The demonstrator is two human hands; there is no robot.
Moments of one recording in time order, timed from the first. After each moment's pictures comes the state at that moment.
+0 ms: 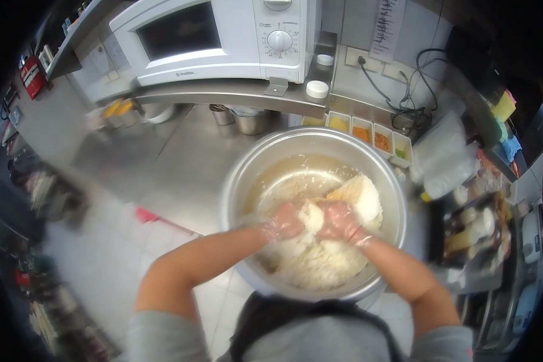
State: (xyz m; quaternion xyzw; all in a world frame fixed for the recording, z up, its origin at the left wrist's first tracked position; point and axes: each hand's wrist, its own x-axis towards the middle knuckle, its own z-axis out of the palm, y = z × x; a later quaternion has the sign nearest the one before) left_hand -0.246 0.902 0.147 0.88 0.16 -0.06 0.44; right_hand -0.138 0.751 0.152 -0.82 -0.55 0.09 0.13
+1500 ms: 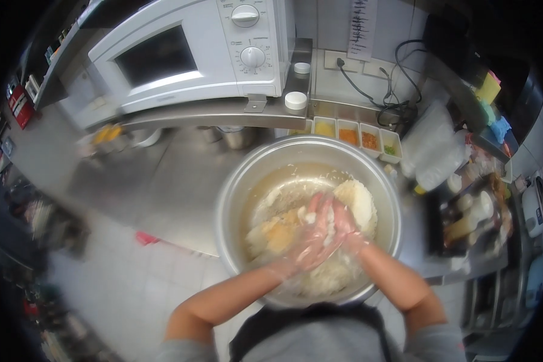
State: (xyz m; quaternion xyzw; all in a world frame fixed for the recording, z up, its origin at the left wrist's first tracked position) left_hand -0.247 0.833 0.181 0.89 0.00 0.24 0.39; right_hand -0.144 0.751 0.149 -0.61 -0.08 0.31 0.73
